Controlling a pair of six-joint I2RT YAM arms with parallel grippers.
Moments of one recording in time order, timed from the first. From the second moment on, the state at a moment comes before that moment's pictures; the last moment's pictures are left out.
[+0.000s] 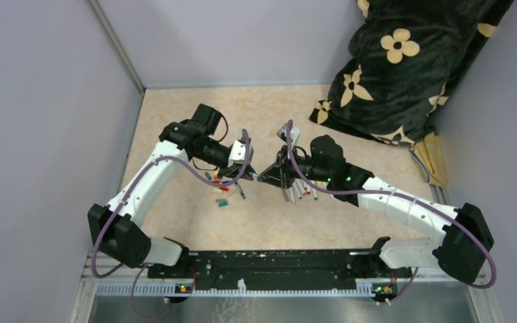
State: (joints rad) left arm -0.43 1.39 1.33 -1.11 0.97 1.22; right arm 0.84 1.21 0.86 0.09 -0.44 0.35
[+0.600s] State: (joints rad) left arm -0.39 1.39 1.31 -1.10 1.00 1.33; right arm 0.84 1.21 0.87 0.08 -0.40 0.31
